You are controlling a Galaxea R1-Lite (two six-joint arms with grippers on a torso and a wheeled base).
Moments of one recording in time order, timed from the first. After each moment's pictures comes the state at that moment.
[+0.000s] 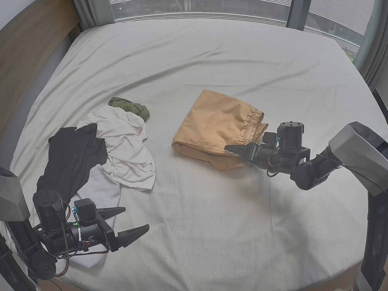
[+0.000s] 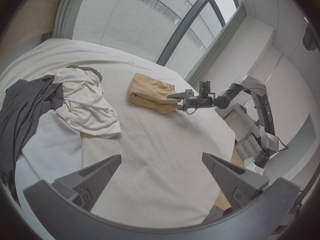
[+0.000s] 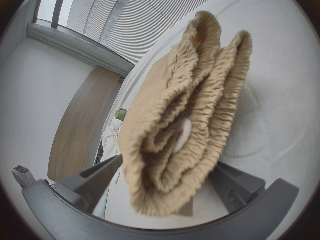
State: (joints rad) left arm -0.27 1.92 -0.02 -1.55 -0.50 -0.10; right arm 0.32 2.29 -1.19 -0.77 0.42 0.55
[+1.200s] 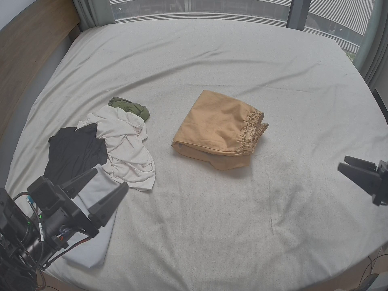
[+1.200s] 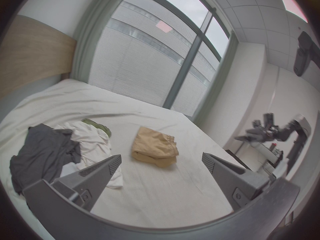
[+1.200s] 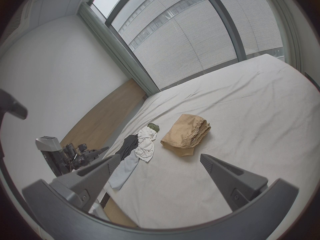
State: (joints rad) left arm -0.52 1.44 -0.02 -1.52 -0.01 -0.22; right arm 0.25 0.92 -0.42 -0.41 0.42 0.29
